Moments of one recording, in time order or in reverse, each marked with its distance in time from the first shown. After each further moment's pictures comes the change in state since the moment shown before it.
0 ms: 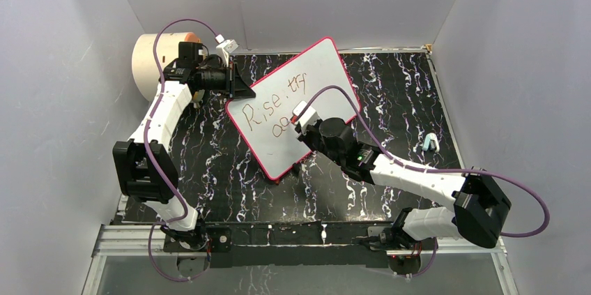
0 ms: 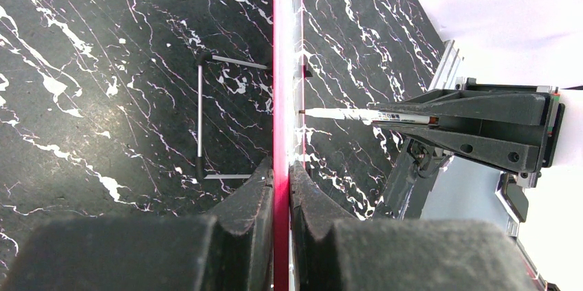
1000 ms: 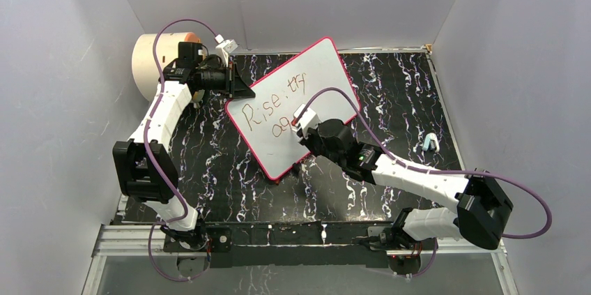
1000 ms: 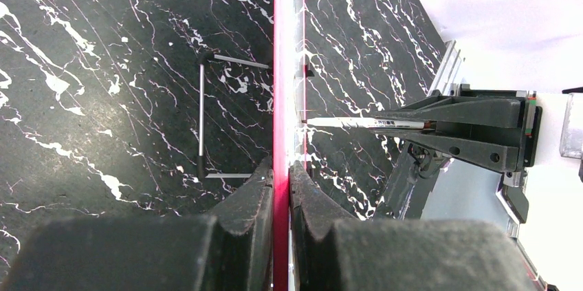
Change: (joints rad) left arm 0.003 0.000 0.000 -0.001 -0.002 0.000; right arm 0.000 -0.014 0.007 -0.129 -0.020 0.050
